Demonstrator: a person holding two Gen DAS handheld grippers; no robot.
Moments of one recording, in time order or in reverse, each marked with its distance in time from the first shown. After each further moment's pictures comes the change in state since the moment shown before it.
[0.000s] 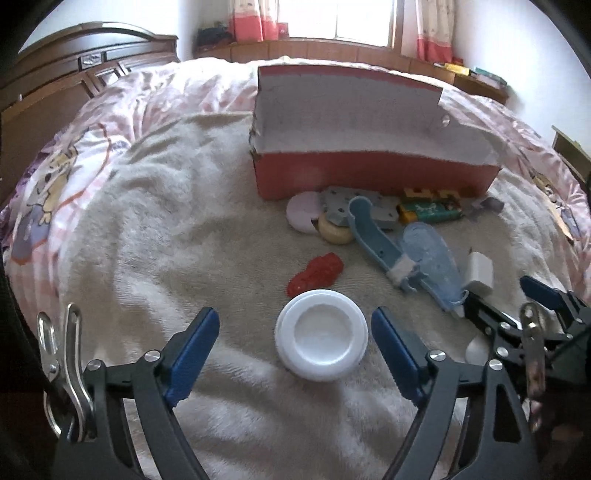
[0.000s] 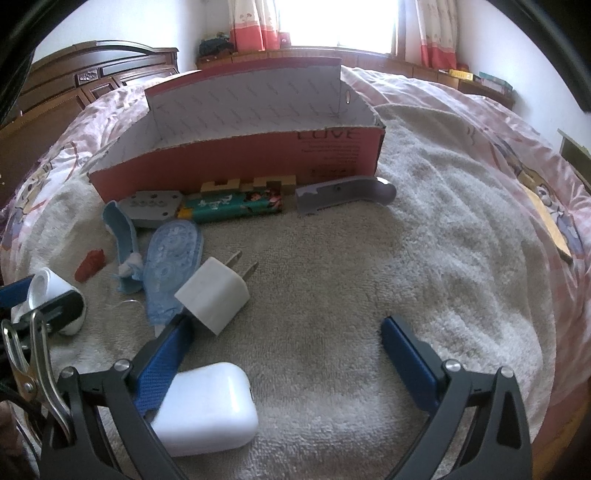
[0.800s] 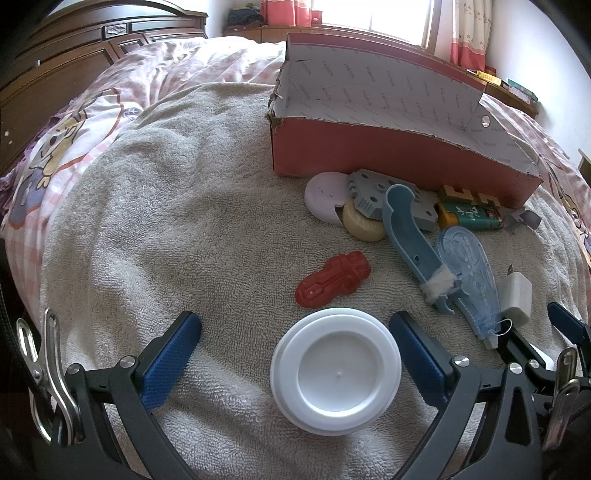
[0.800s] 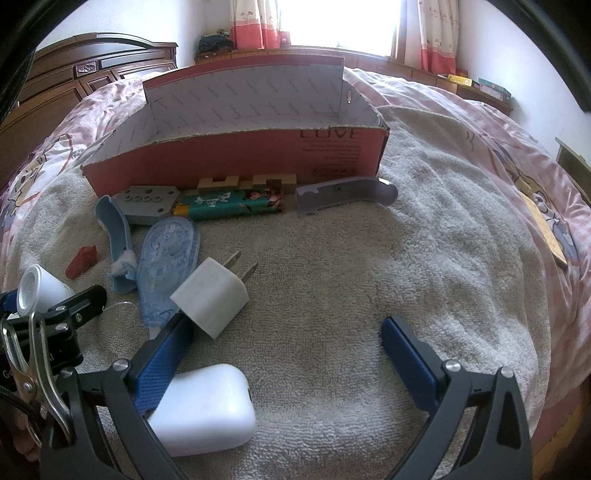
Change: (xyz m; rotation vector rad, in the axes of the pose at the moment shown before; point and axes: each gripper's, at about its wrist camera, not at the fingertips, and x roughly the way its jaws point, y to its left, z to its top) left arm 0.043 0.000 0.001 -0.120 0.057 0.052; right arm 0.007 0.005 0.002 -0.027 0.004 -0.040
